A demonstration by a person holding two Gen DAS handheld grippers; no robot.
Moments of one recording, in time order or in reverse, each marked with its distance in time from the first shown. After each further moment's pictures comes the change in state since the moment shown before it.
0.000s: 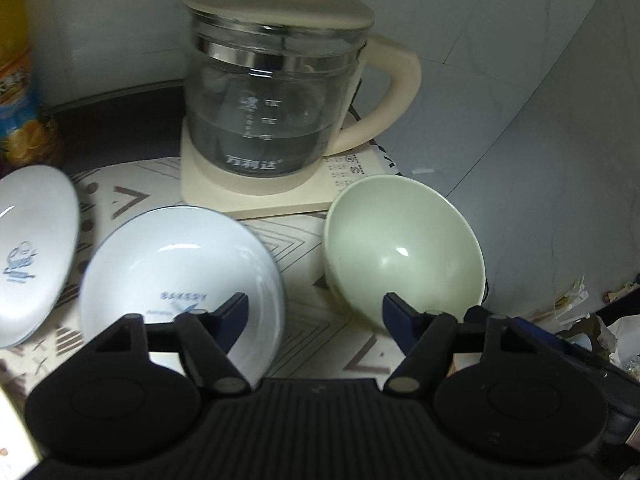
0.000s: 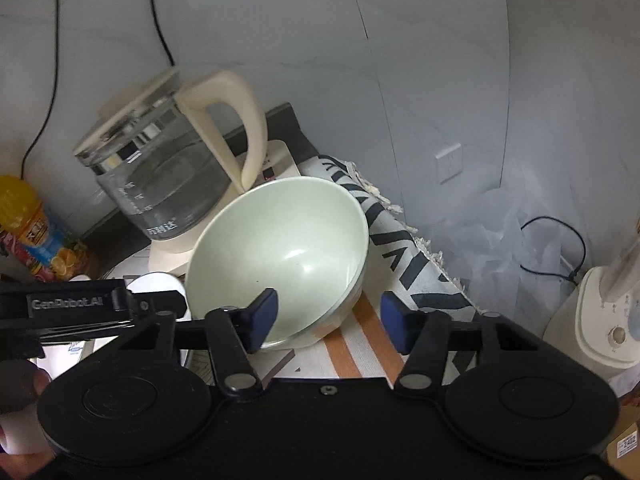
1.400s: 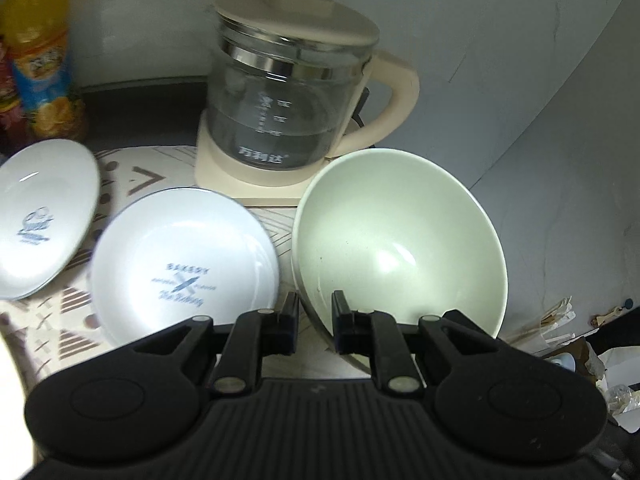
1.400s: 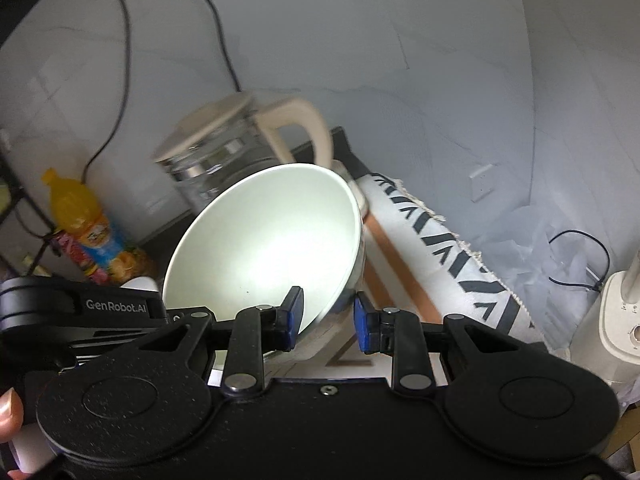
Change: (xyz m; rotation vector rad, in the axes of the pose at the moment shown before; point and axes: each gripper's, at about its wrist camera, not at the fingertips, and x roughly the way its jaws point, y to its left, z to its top) left arm -0.039 -0.001 -0.023 -0.091 -0.039 0.012; right arm -0.061 0.034 -0.023 -0.026 -0.088 0.115
